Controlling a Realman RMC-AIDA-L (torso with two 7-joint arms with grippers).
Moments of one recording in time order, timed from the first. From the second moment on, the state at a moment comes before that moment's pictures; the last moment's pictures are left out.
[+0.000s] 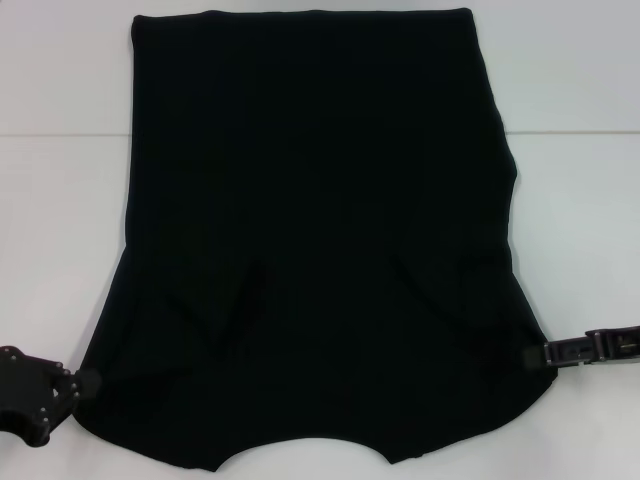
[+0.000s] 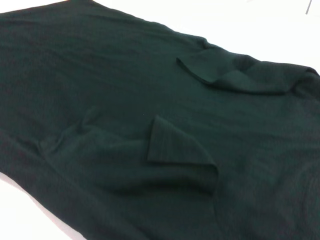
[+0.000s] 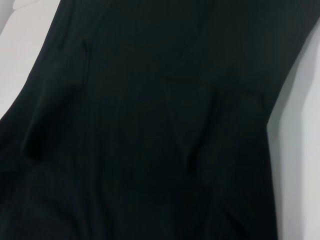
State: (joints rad) left arm -0.33 -2.17 0.35 1.04 2.41 1.65 -1.28; right arm 0.58 1.91 -0.86 -0.57 -2.23 -1.40 2.23
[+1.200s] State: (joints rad) left arm -0.34 -2.16 0.35 1.04 2.41 1.65 -1.28; right arm 0.62 1.95 -0.86 -0.58 -2.28 -1.42 2.24
